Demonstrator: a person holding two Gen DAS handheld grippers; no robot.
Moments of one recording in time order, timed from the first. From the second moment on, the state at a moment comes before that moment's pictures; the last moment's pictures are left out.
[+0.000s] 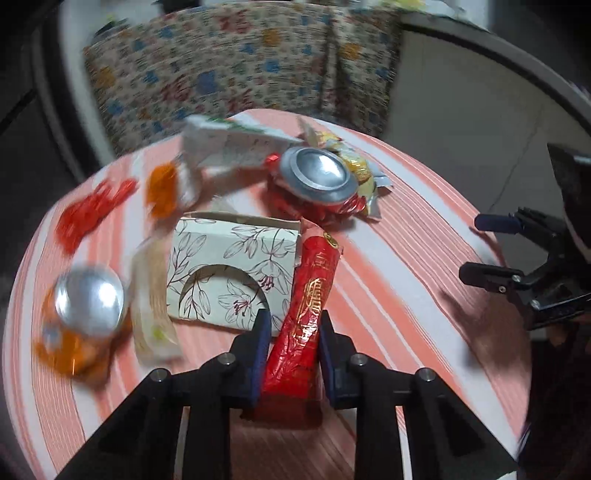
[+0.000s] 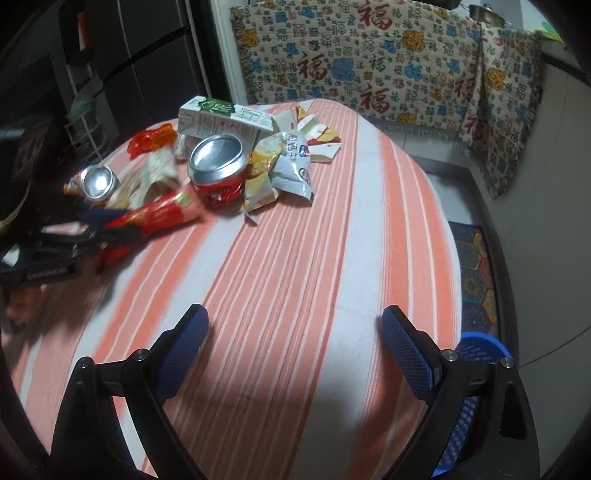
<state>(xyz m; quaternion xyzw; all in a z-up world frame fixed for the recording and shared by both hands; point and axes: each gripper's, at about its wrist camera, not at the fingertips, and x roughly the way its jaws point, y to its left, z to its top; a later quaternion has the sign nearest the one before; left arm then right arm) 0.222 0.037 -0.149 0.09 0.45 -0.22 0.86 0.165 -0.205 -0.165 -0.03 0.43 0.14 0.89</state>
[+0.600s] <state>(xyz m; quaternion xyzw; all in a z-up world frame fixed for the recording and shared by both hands) 0.132 0.054 -0.152 -0.01 0.43 -0.25 0.87 0.157 -0.177 -0.171 -0.07 0.43 0.16 0.89</state>
